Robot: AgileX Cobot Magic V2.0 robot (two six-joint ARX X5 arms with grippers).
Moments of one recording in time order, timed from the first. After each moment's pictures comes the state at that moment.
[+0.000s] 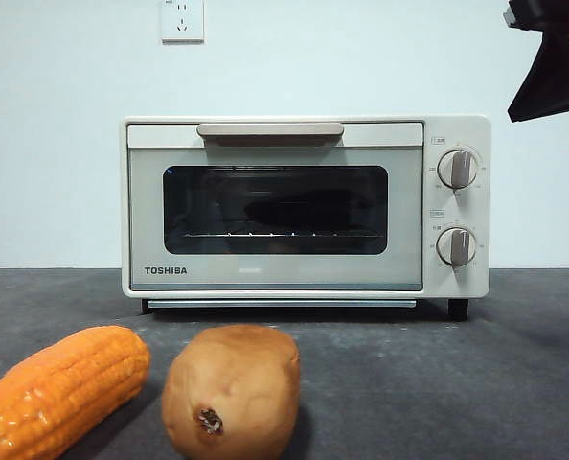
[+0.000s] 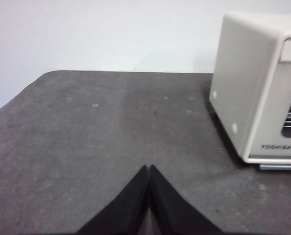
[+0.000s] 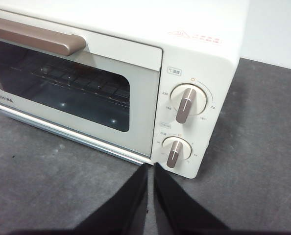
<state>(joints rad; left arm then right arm) -0.08 0.00 0.11 -0.20 -0.09 -0.02 0.61 0.70 0.45 -0.05 0.24 0.06</state>
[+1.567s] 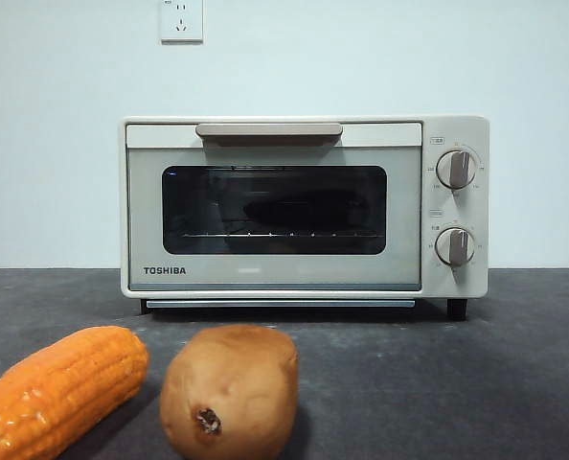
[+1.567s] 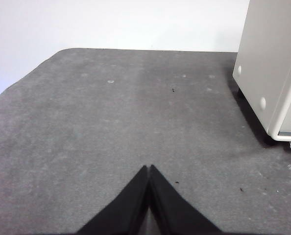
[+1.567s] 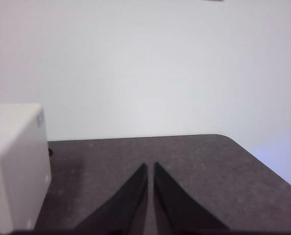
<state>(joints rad) -0.02 0.01 0.03 -0.18 -0.09 -0.02 0.05 0.15 0.33 -0.07 0.23 -0.02</state>
